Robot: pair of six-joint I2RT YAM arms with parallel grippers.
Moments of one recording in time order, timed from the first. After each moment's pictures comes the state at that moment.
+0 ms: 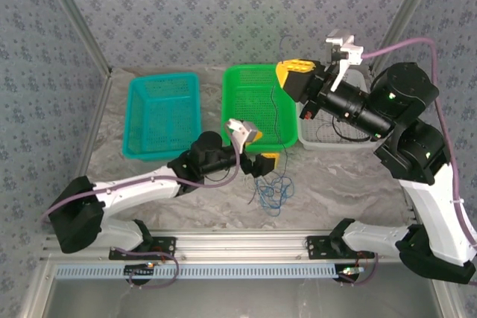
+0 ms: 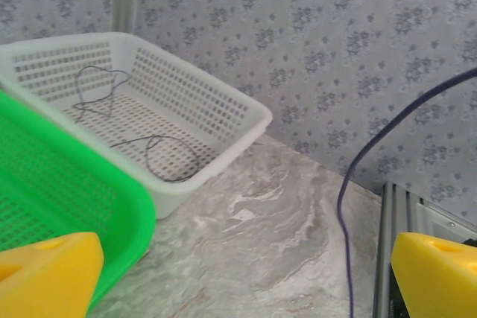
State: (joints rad) left arm -0.99 1.35 0.80 0.44 0.22 -0.30; right arm 0.74 1.14 1.87 -0.60 -0.24 0.24
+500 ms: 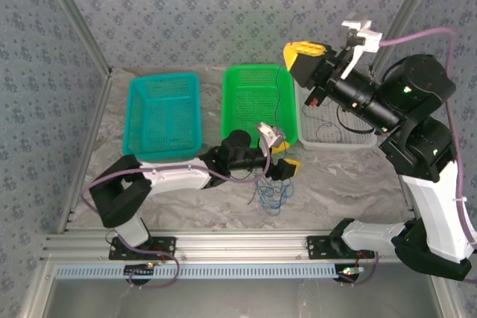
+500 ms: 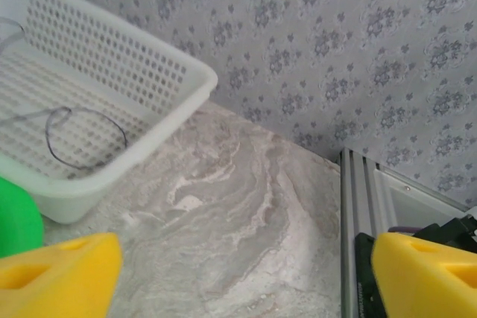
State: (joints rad) left arm -1.03 1.68 0.95 0.55 0.37 -0.33; right arm 0.72 1.18 1.99 -0.57 -0.20 0.25
